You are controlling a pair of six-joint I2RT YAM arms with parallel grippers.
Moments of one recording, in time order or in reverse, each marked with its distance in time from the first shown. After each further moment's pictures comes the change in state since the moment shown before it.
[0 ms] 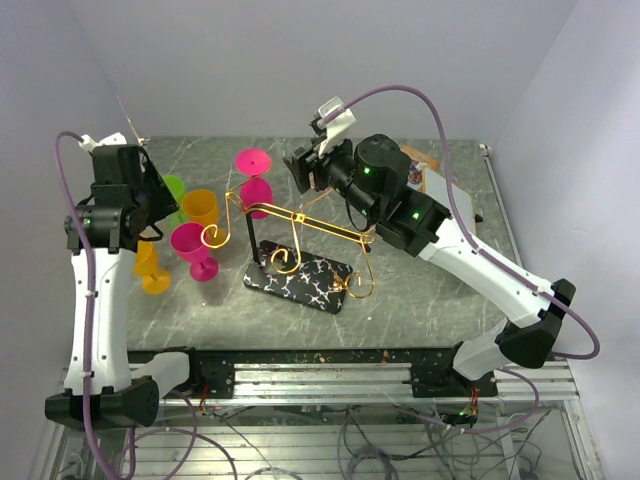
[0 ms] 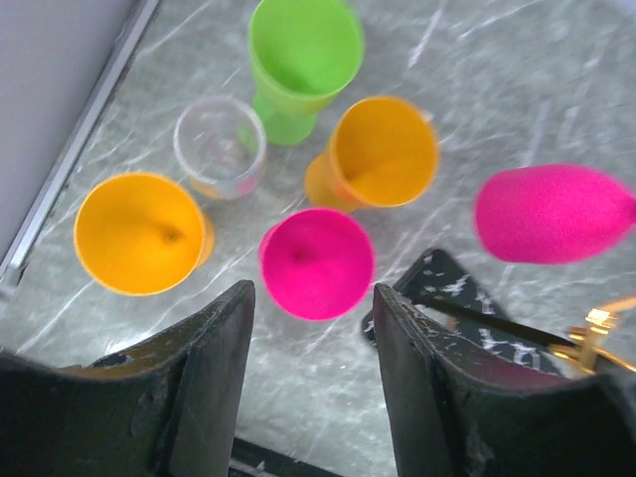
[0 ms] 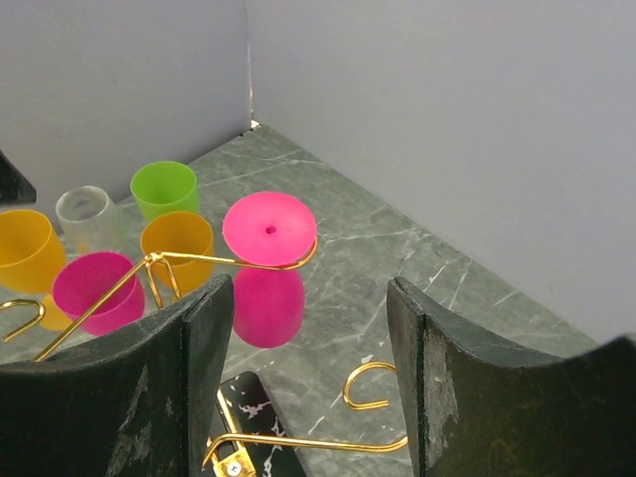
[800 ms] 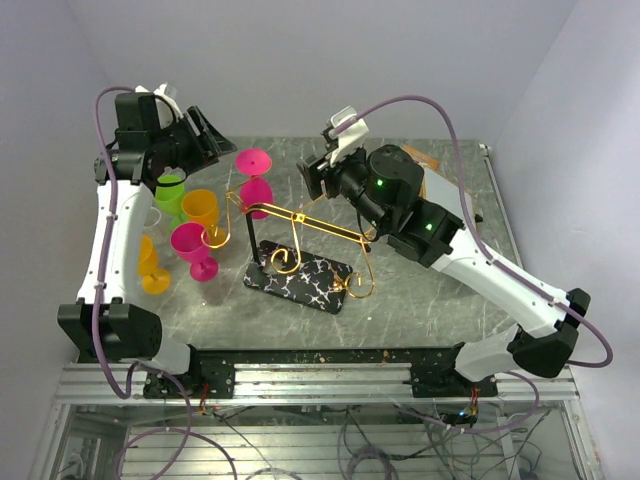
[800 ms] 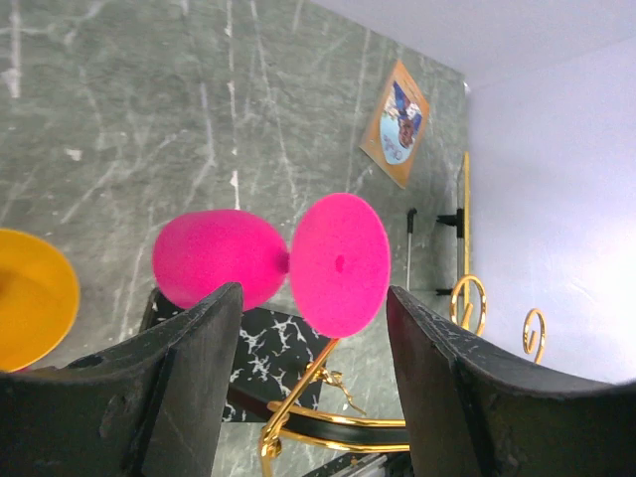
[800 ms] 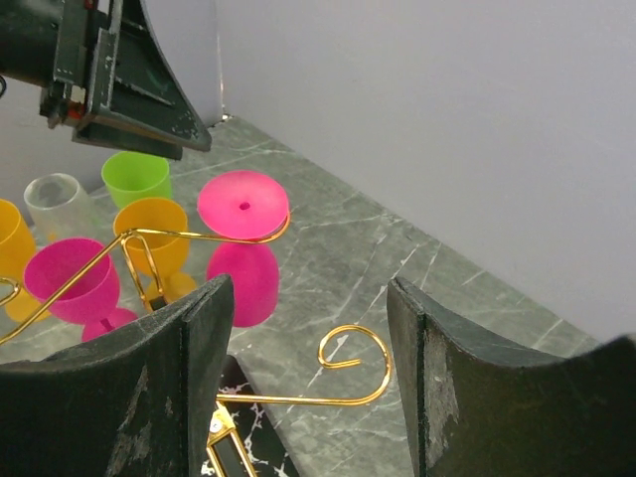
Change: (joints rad) left arm -0.032 0.339 0.229 0.304 0.684 -0.162; right arm 0.024 -0.076 -0.074 -0.008 0.082 -0.031
